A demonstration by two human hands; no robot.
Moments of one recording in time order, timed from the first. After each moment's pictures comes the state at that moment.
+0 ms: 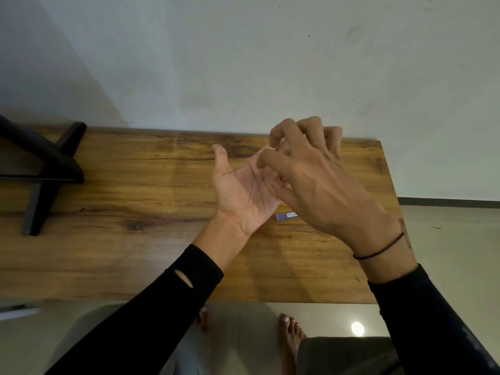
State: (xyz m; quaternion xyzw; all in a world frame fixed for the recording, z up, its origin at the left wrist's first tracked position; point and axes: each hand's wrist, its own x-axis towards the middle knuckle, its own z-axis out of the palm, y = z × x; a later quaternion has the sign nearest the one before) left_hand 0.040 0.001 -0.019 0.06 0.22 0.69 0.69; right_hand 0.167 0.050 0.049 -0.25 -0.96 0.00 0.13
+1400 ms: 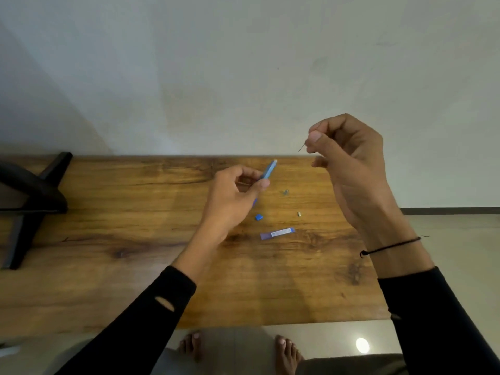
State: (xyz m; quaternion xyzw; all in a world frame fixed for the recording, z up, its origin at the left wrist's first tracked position) left_hand 0.022 0.028 -0.036 0.39 0.70 0.49 0.35; right_hand 0.200 0.096 0.063 -0.38 -0.60 0.54 0.45
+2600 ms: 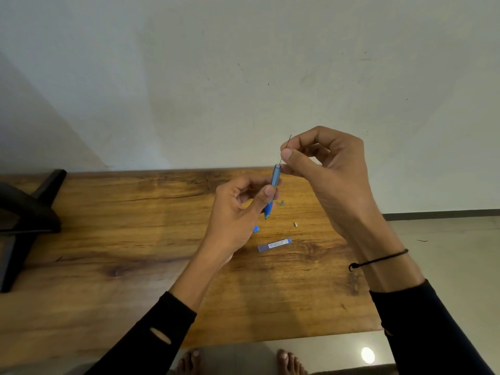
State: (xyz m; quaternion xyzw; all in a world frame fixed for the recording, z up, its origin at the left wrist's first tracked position) left_hand 0.043 0.016 -0.006 0.43 0.54 0.60 0.41; right_hand 0.187 0.090 0.074 -0.38 -0.65 0.49 0.43
